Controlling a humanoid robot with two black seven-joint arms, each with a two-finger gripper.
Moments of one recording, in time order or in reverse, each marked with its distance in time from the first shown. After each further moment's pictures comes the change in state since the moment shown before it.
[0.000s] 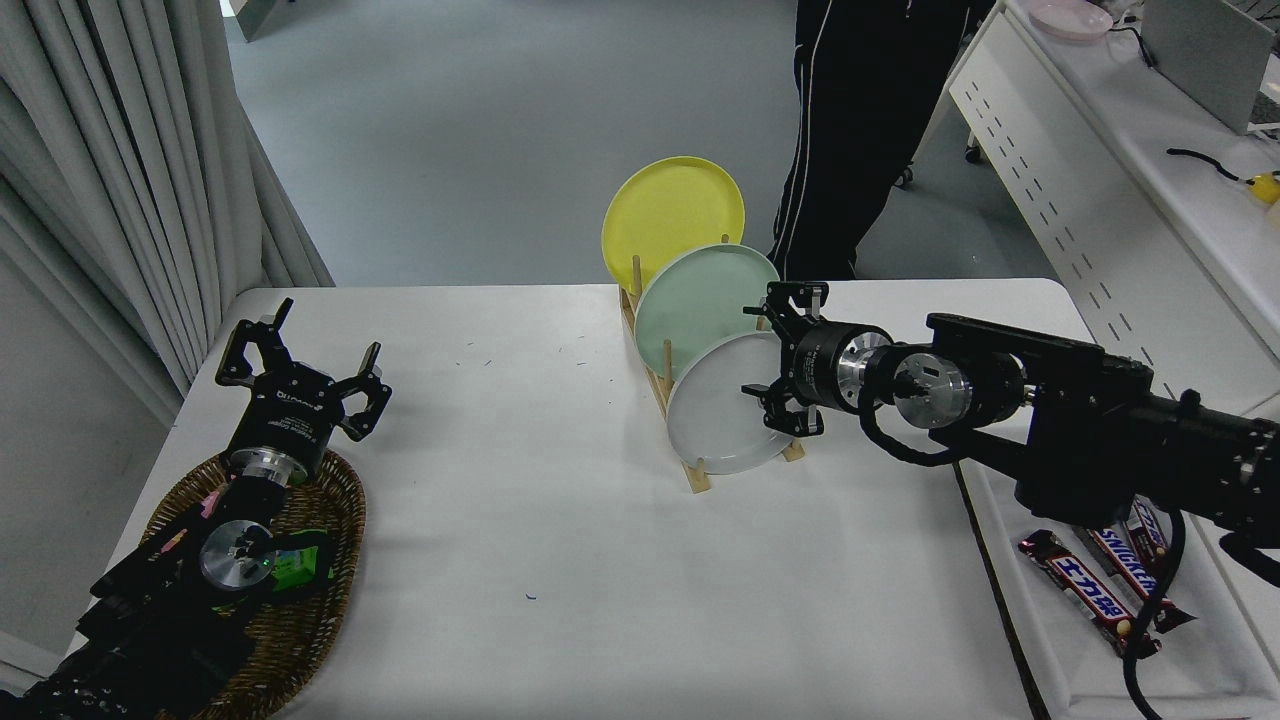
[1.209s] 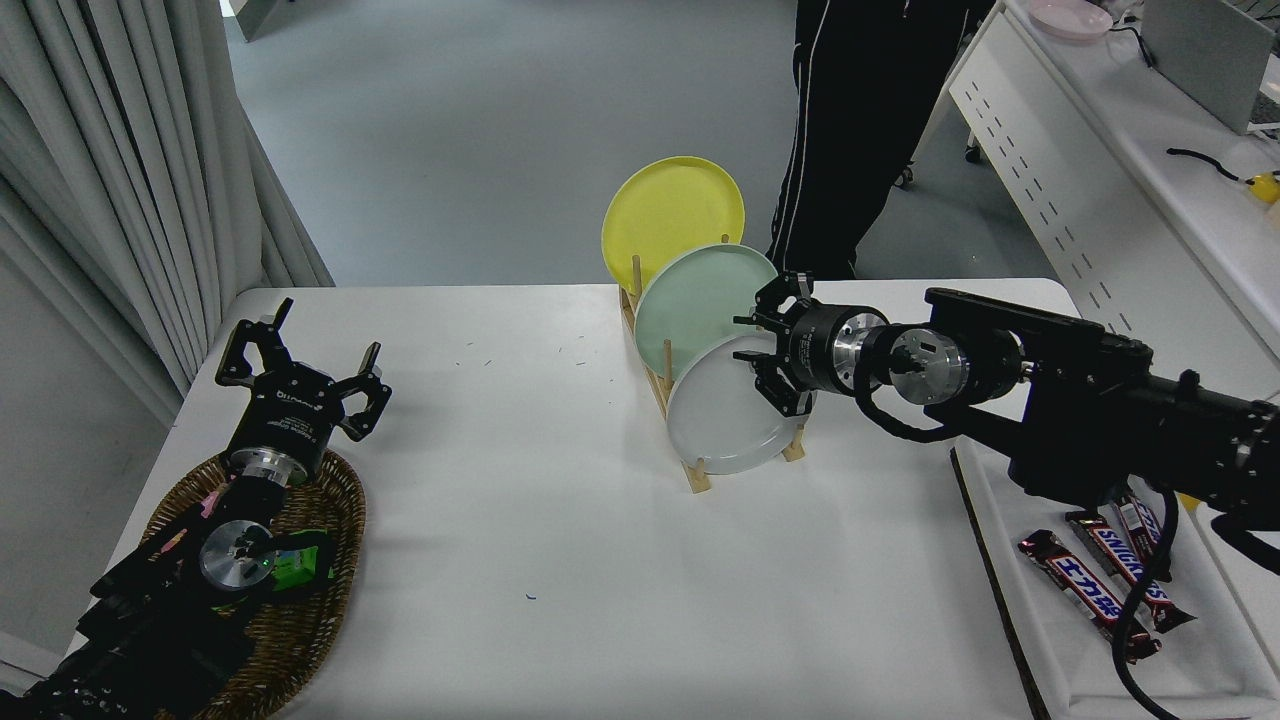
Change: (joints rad) left arm 0.000 0.000 0.000 0.000 0.000 0.000 0.000; right arm 0.032 0.003 0.019 -0.024 -0.003 -0.002 -0.051
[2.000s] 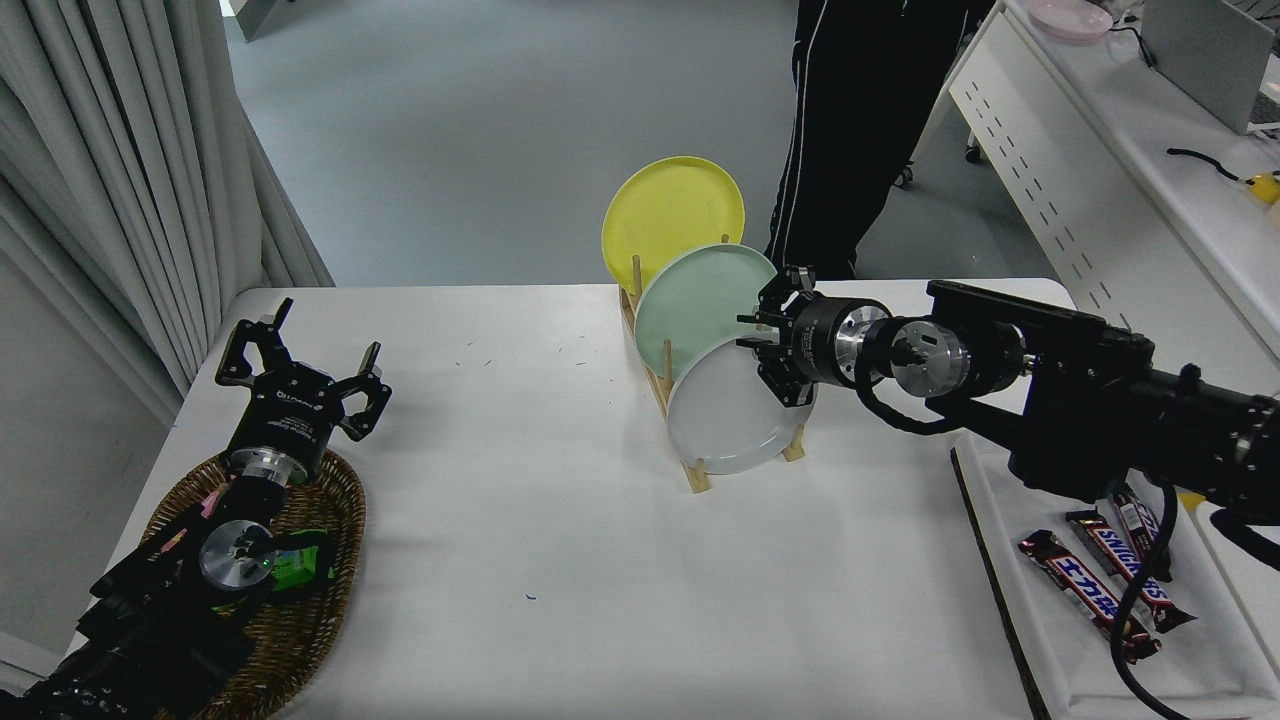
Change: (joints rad) left arm 0.000 0.000 0.000 0.000 0.000 0.000 0.000; right arm 0.005 0.006 0.000 -0.021 0.000 -0.001 -0.005
